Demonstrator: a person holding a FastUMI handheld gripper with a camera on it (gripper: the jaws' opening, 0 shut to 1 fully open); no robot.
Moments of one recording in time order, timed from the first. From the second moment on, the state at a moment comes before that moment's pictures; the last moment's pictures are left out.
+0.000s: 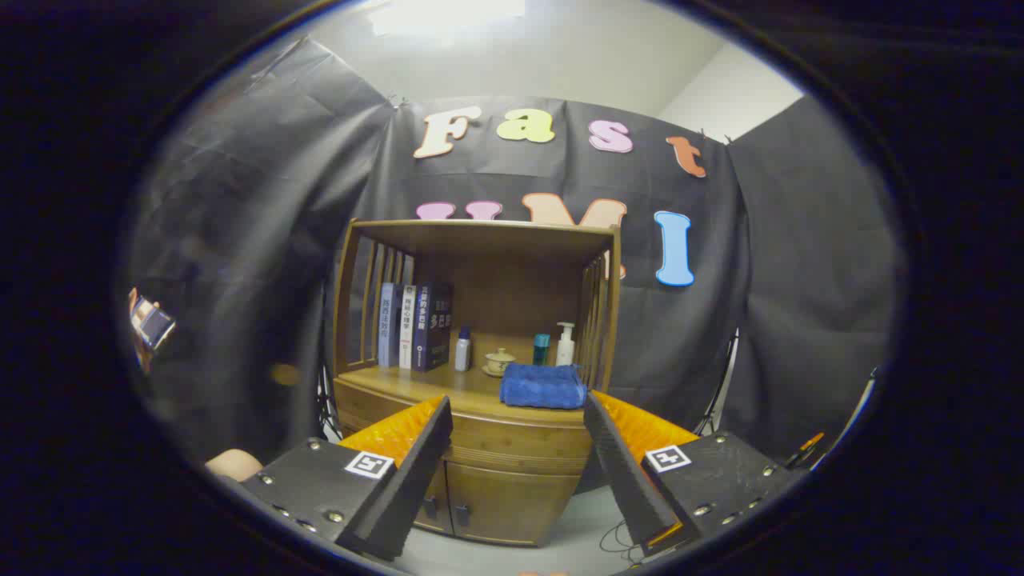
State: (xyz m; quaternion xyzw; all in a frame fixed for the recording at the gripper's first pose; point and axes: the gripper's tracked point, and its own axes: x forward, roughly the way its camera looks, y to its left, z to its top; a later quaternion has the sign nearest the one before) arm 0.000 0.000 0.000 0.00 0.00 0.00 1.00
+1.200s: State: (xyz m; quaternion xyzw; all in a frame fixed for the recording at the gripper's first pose) arm 0.041 0.046 -0.028 -0.01 0.01 0.02 1.00
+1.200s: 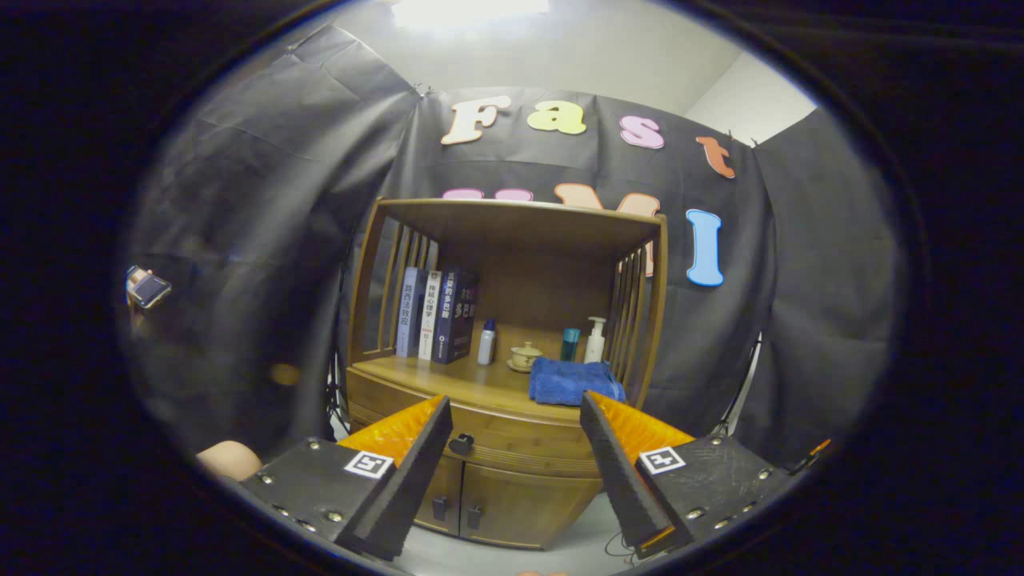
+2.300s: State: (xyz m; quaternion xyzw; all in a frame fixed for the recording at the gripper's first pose) arm 0.220 0.135 -0.229 0.03 0.17 0.00 0.98
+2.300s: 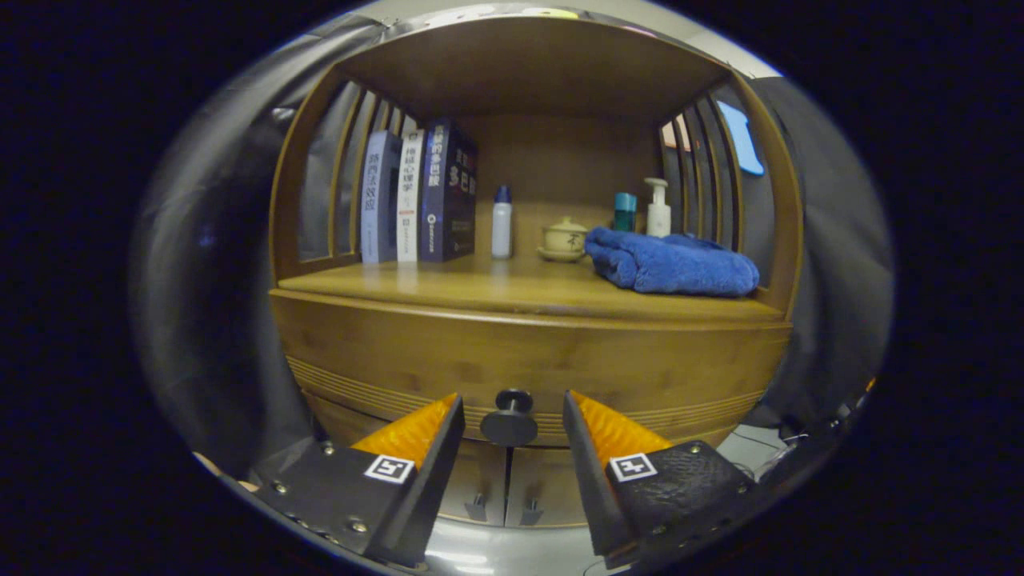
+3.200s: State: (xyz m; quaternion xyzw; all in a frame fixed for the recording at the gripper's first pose) arm 0.214 0.137 -0.242 0.05 0.20 -0.04 0.98
